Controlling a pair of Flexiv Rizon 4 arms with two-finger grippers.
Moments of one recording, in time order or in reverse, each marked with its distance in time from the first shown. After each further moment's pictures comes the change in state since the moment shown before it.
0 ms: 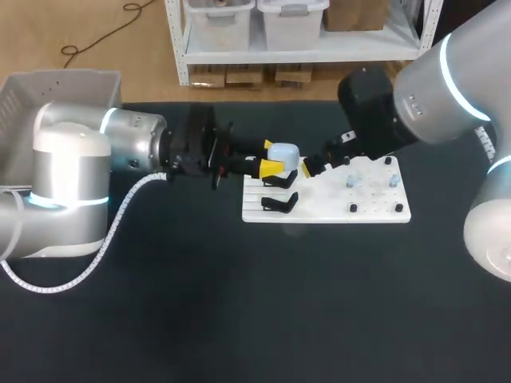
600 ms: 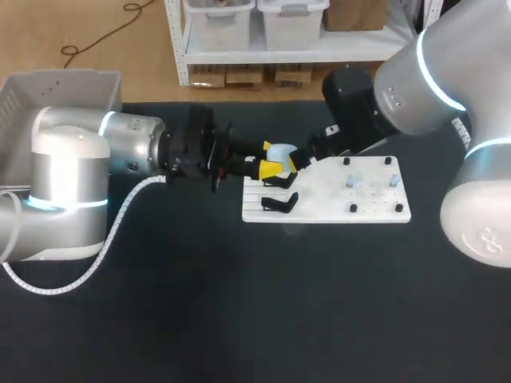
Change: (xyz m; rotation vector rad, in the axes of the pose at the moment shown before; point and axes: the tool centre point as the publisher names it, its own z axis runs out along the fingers) left arm 0.000 -0.003 -0.001 -0.009 -0.004 0.000; right arm -0.016 0.003 0.020 -0.029 0.014 0.022
